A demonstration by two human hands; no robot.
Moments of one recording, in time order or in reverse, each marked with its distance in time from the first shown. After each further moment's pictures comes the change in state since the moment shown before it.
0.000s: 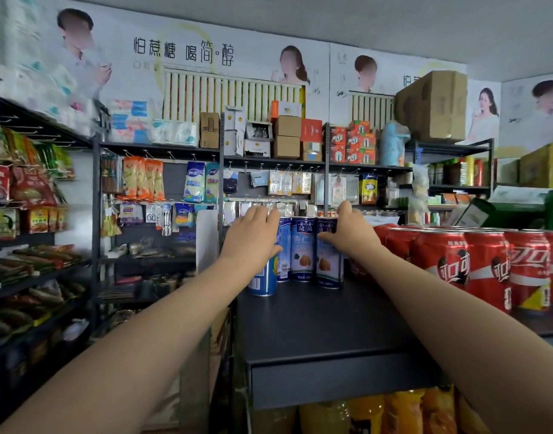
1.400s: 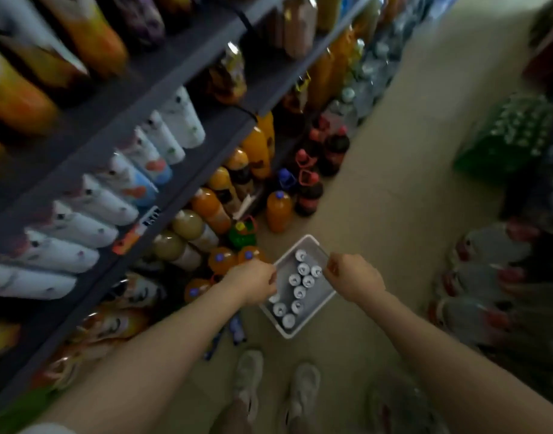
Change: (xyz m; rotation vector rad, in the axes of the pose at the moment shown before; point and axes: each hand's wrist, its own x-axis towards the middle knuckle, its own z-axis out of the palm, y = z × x) left_hand -0.502 0.712 0.162 -0.569 -1.543 0.880; right_hand -0.754 0.587 -0.023 -0.058 -0.783 1.147
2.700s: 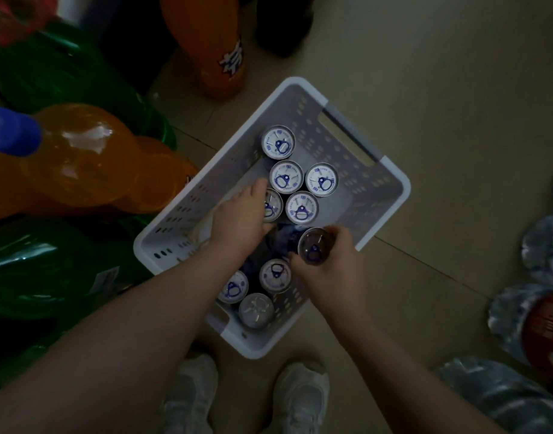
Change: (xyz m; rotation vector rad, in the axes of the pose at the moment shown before) left_hand 0.447 -0.099 0.347 -0.036 0.277 -0.070; right_hand 0.261 0.183 0.393 0.578 0.232 0.351
